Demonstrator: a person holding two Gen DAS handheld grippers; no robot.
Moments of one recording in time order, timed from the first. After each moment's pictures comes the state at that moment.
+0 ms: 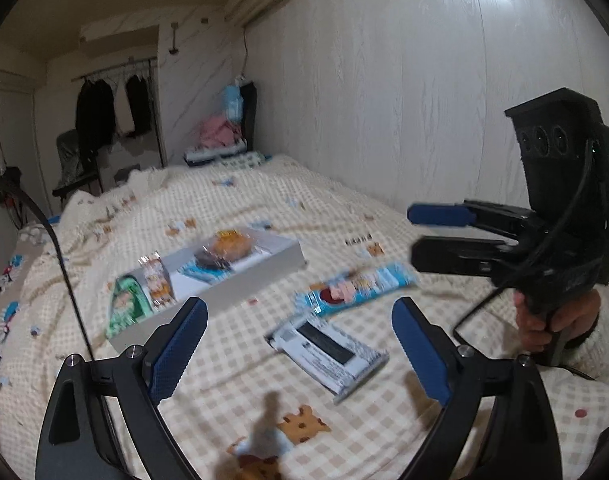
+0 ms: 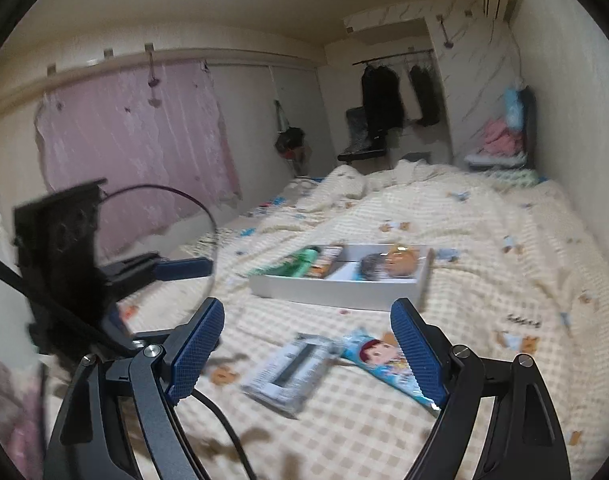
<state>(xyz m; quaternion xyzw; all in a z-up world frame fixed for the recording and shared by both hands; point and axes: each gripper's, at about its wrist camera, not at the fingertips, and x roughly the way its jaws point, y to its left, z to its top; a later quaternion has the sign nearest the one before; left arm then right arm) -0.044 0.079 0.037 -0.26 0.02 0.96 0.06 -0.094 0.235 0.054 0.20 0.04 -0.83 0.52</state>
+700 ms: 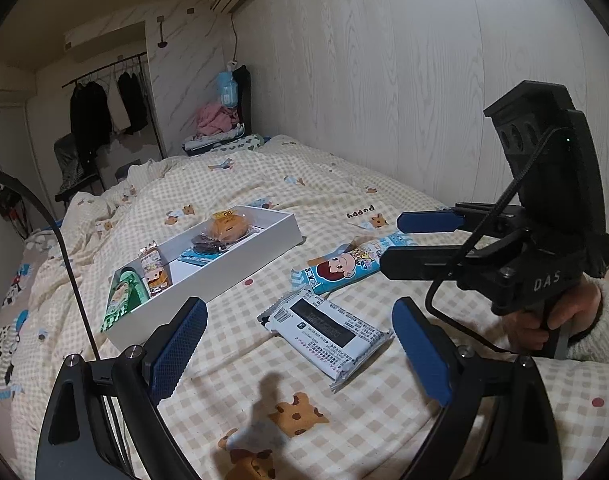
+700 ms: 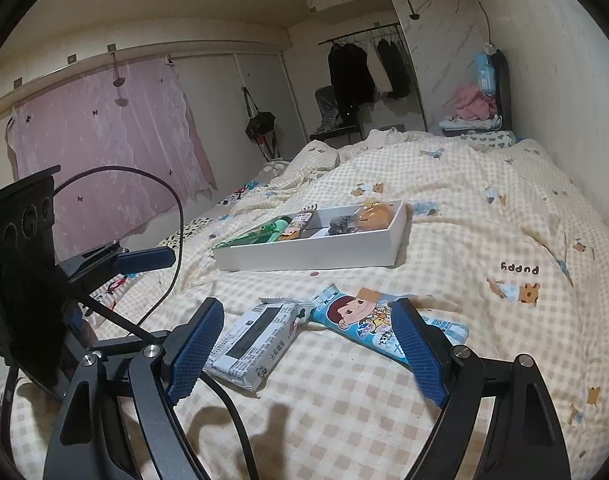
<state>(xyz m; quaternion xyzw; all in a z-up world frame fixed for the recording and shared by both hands) -0.051 0.093 0.023 -0.29 0.06 0.96 0.05 -0.116 0.238 0.018 0.27 0.01 -0.82 0.50</state>
